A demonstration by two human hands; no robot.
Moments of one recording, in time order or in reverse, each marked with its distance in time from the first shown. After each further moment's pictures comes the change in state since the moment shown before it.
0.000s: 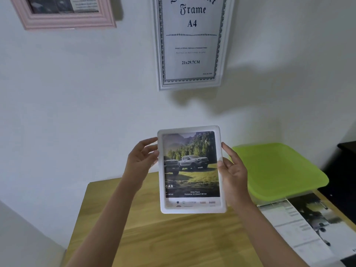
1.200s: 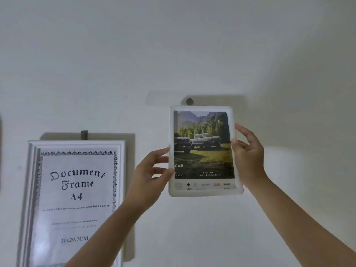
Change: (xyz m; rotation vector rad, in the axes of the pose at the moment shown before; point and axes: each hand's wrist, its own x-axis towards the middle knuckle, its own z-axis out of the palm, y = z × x) left_hand 0.255 0.216 0.353 0.308 0.090 0.710; right_hand 0.423 -0.273 -0.198 0.107 0.111 -0.591
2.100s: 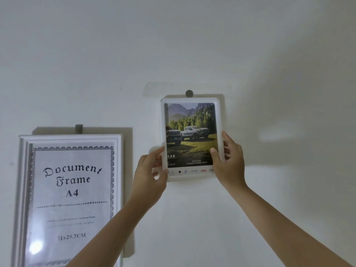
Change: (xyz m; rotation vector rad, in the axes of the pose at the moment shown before) left_hand 0.018 -0.048 0.003 0.274 0.088 0.134; right_hand -0.004 0.064 0.028 -0.361 -0.003 -0.209
